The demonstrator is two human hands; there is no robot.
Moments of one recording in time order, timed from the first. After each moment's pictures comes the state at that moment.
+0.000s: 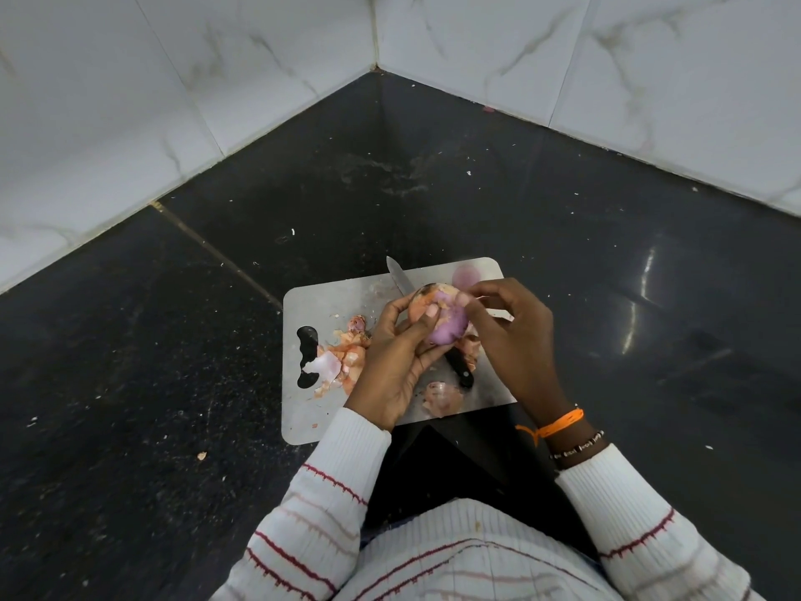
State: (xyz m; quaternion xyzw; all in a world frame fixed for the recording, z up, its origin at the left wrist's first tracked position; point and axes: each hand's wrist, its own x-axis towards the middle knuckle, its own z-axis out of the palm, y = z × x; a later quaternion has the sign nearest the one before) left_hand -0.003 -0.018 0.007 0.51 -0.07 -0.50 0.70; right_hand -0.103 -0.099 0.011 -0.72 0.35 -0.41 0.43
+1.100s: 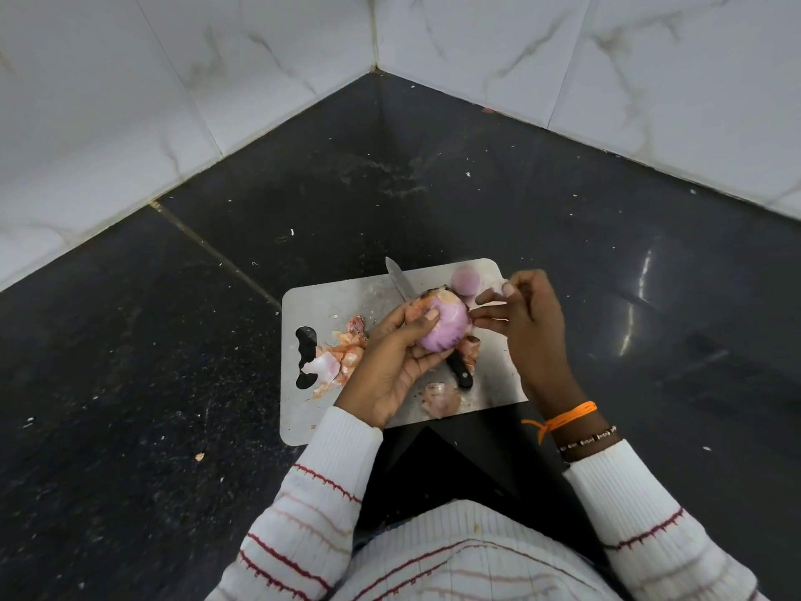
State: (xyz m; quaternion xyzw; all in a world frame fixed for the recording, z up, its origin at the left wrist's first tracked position) left_hand 0.003 -0.015 0.008 0.47 -0.06 -0.56 0.68; right_hand -0.111 -0.113 0.010 -0.60 0.40 -0.39 0.58
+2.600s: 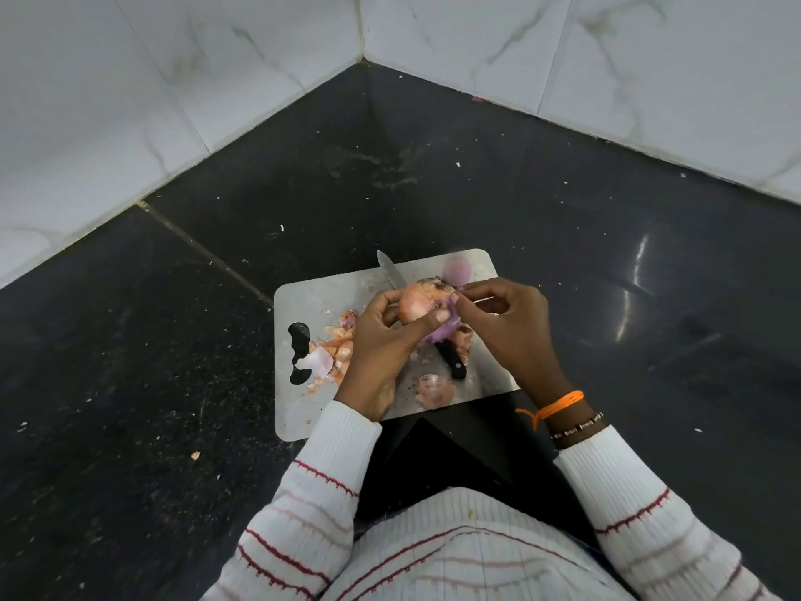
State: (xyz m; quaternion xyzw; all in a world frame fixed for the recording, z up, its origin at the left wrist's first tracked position) left_hand 0.001 -0.018 -0.002 0.63 -0.16 -0.41 0.64; right_hand -0.110 -0.110 0.009 -0.71 0.38 -0.35 0.48
